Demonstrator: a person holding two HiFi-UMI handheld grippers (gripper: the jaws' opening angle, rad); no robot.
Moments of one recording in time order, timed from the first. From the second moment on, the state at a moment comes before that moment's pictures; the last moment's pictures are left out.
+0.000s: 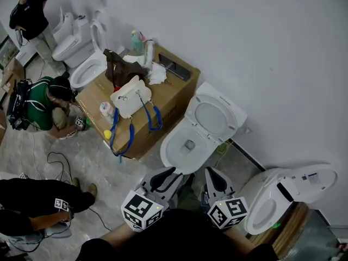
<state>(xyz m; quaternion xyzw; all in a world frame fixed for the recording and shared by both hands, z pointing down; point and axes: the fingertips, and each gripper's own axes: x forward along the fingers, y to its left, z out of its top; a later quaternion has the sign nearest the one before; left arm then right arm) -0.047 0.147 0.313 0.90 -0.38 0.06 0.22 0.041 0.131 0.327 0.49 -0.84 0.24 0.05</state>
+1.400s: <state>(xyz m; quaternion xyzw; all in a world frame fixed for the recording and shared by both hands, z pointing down) -0.015 -0.064 0.352 0.87 -0.41 0.10 0.26 0.199 -0.190 0.513 0.49 -0.77 0.05 0.40</state>
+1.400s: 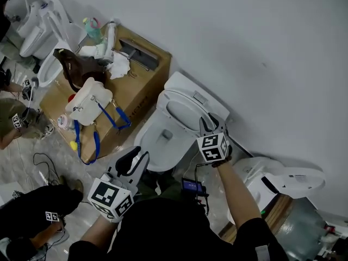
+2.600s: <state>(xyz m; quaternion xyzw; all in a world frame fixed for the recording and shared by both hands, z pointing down) -0.021 -0.067 0.375 0.86 -0.41 0.12 0.29 0.205 -0.201 0.555 0.48 -0.74 0.01 0.47</state>
